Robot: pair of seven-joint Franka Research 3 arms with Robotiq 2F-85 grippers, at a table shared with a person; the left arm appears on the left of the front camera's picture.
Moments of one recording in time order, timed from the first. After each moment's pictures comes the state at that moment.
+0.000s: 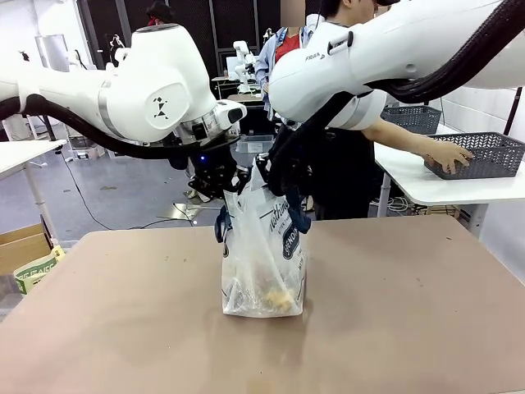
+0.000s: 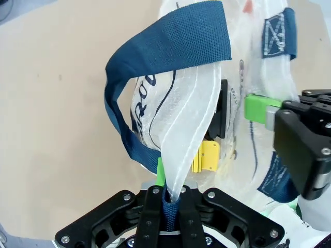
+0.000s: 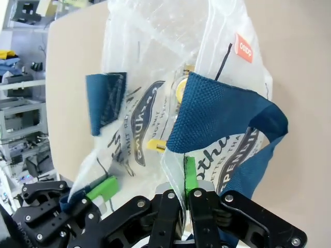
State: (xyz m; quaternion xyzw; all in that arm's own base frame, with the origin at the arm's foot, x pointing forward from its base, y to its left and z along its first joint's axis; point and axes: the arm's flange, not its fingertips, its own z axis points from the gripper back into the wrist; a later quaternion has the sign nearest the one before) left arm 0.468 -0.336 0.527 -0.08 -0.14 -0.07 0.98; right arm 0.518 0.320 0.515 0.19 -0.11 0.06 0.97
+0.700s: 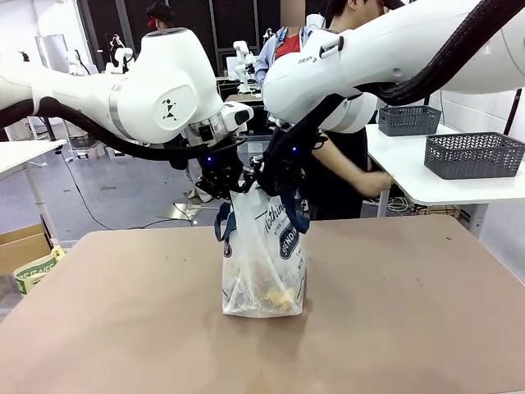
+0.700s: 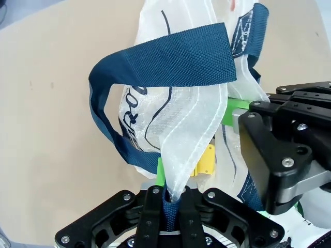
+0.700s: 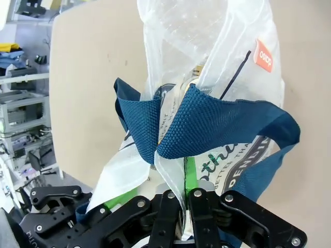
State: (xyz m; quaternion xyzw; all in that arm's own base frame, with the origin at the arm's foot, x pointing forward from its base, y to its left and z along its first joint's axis) left arm 0.476 -0.345 0.522 -0.08 -0.14 -0.09 0.98; right arm 0.529 0.330 0.507 0.20 -0.10 0.07 0.97
